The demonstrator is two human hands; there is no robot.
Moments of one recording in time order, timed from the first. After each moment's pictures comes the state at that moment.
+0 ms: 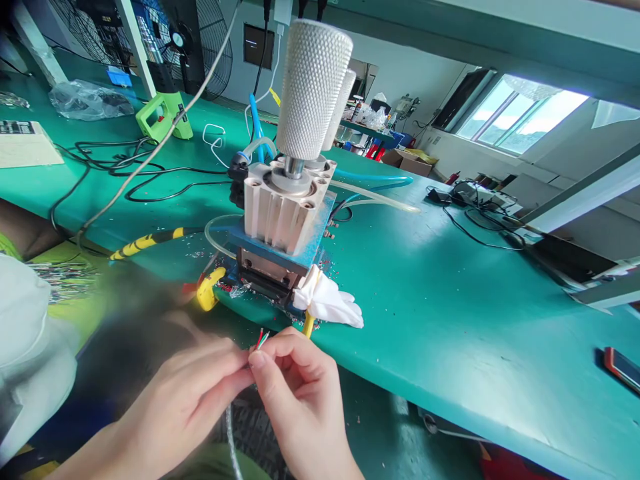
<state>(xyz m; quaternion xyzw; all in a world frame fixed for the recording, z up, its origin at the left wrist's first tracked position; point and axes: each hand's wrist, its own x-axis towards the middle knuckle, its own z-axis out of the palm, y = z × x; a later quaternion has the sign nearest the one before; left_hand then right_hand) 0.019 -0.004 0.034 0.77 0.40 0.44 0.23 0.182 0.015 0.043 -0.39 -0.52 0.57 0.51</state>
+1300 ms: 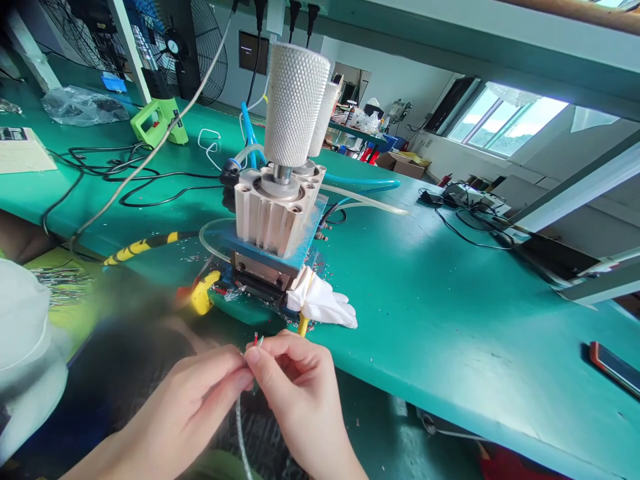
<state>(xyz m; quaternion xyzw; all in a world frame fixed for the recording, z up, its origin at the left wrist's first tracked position) 0.028 -0.007 0.030 0.70 0.45 0.41 0.38 0.183 0.022 0.045 -0.39 -0.49 0.61 0.48</state>
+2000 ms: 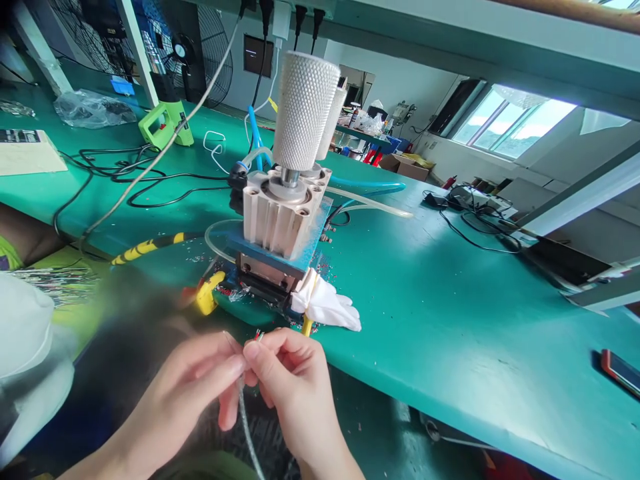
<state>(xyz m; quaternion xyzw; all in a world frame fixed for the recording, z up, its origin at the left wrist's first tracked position) 0.027 -0.008 0.029 0.45 0.44 0.46 0.63 0.175 0.025 0.036 -0.37 -0.41 0.69 0.46</state>
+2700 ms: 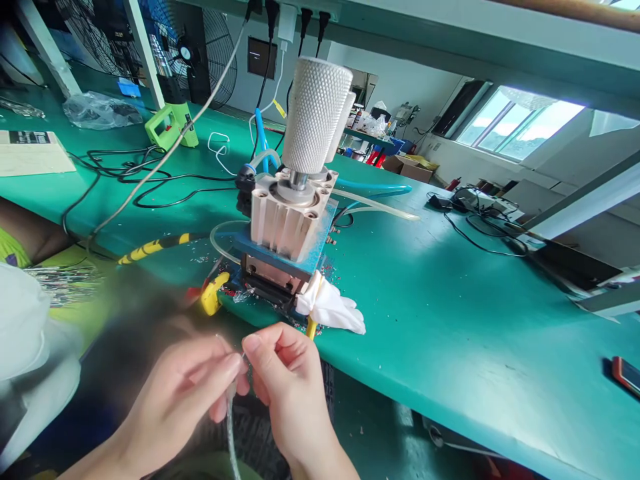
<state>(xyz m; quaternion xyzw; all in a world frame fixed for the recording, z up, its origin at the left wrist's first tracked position) 0.017 -0.011 0.031 0.53 0.48 0.45 0.53 0.160 0.023 0.035 -0.35 -0.37 0.72 0.47</state>
